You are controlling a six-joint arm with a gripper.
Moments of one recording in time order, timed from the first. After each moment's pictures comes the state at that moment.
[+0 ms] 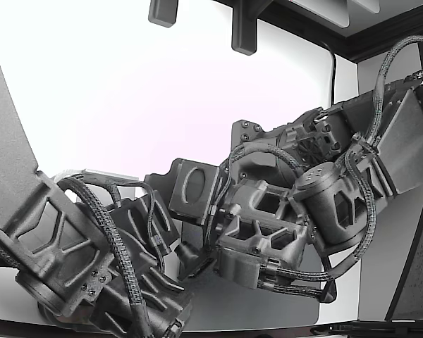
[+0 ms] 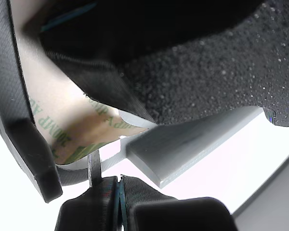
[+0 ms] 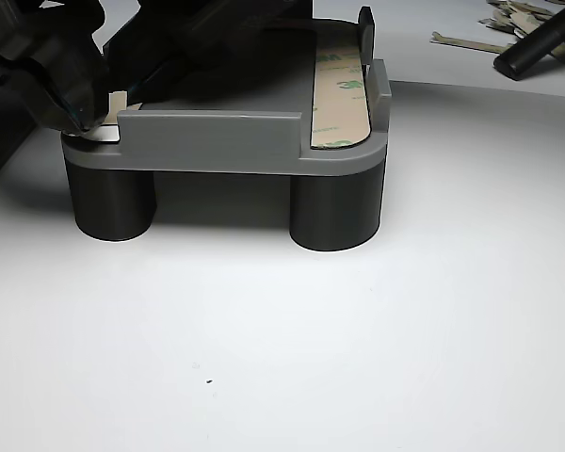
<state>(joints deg) 39.6 111.4 131.5 49.9 38.3 -52.2</state>
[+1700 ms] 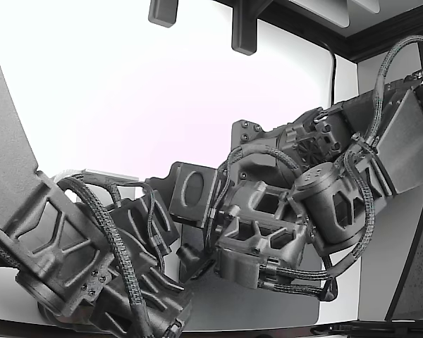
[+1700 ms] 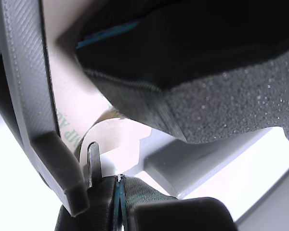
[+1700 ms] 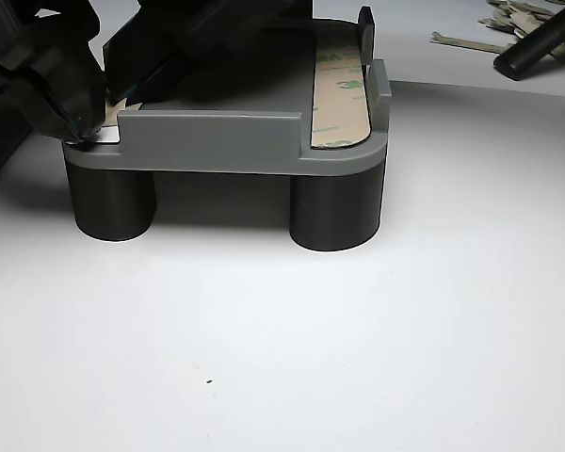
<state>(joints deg) 39.8 111.6 132.8 49.0 36.8 -53.4</state>
